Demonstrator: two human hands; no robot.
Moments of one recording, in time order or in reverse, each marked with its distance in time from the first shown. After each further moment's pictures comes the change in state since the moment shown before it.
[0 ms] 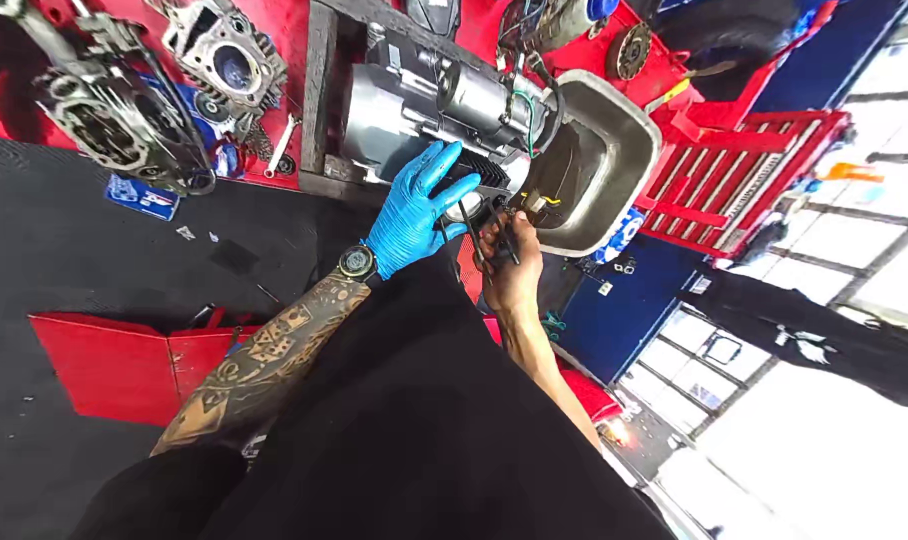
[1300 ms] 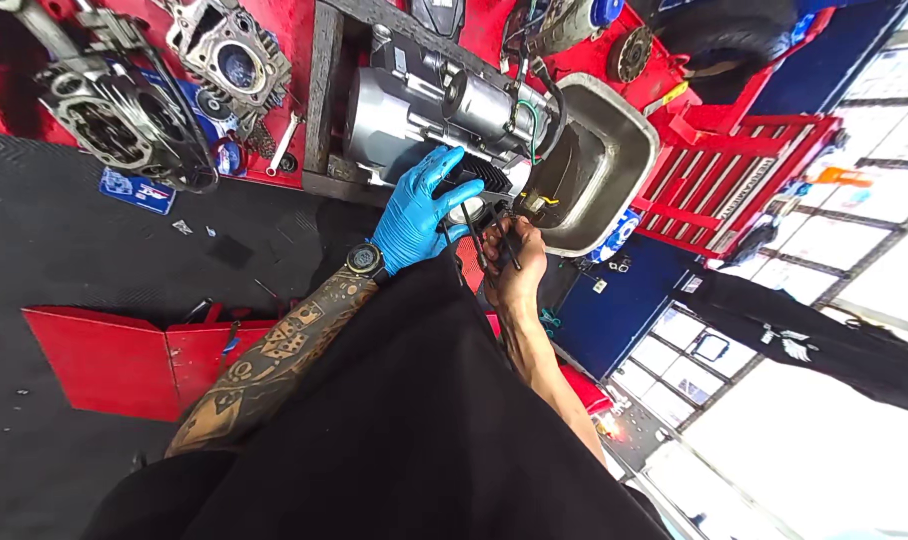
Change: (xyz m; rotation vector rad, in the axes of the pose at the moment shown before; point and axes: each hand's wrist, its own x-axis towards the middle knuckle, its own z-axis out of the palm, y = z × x) left_hand 0.002 -0.004 0.002 -0.042 0.045 0.006; right_hand 0.002 -0.005 0.006 -0.021 0.073 -0.027
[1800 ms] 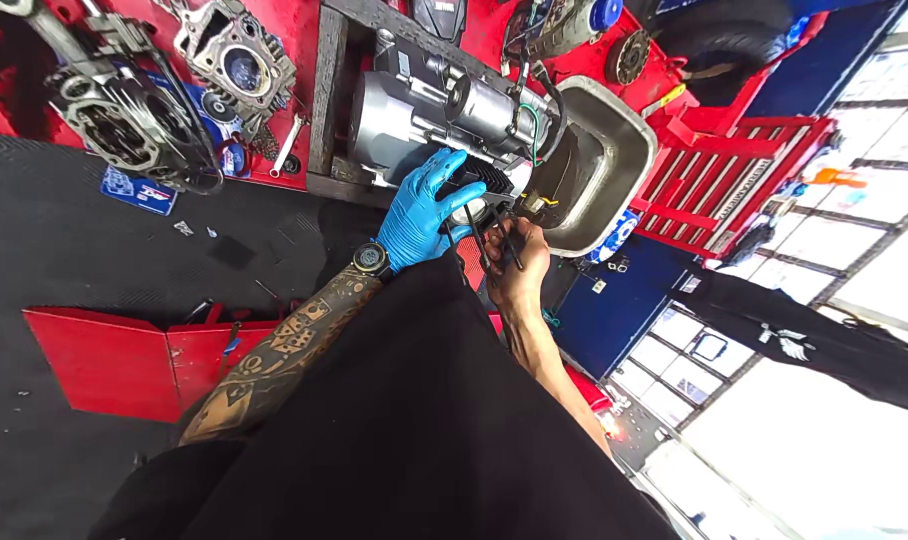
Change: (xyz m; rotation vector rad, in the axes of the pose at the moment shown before) left_hand -0.001 -0.003 0.003 -0.005 0.029 0.012; right_hand 0.001 -0.007 0.006 0.029 0.096 0.105
